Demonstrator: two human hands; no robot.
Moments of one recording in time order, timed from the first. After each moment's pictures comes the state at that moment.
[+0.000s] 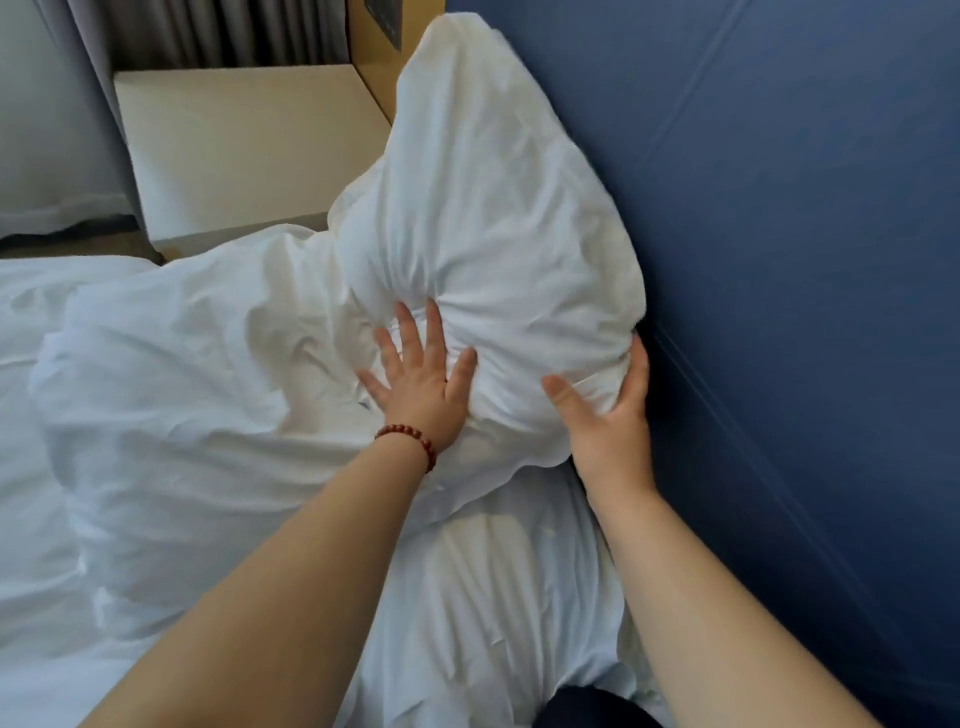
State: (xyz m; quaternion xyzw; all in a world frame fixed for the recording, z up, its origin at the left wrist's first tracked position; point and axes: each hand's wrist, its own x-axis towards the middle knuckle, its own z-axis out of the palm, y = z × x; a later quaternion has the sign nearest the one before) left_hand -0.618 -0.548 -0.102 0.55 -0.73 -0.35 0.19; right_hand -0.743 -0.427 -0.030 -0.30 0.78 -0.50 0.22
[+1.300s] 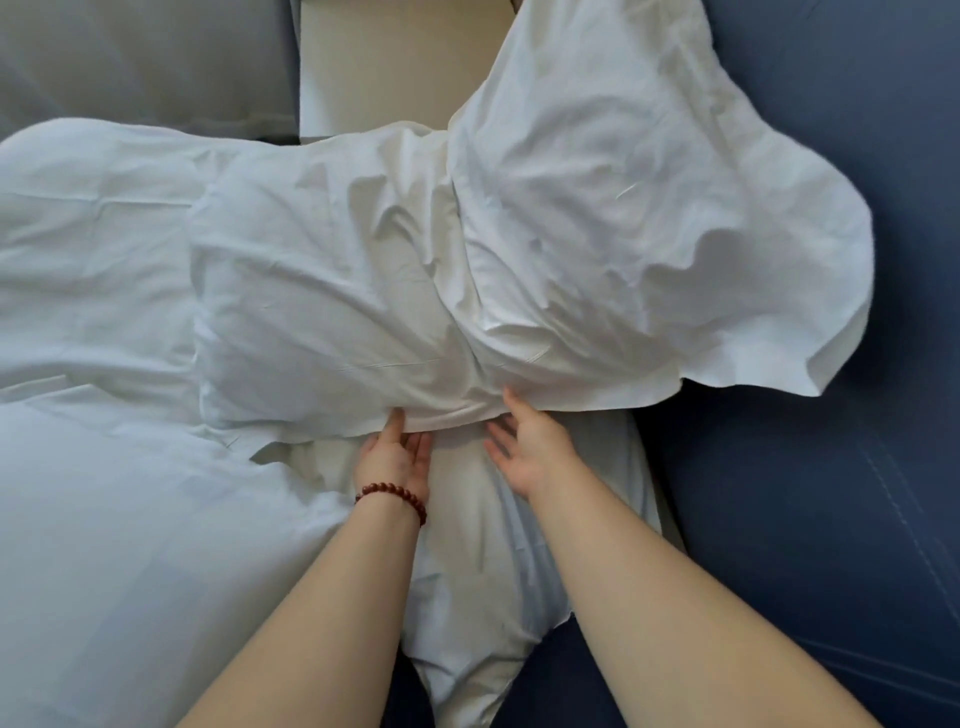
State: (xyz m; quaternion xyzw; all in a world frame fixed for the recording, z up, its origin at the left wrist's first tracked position) left_hand -0.535 -0.401 -0.182 0.55 0.11 -0.63 0.54; right_hand -0.671 -0.404 -0.145 0.04 0.61 -0.45 0.65
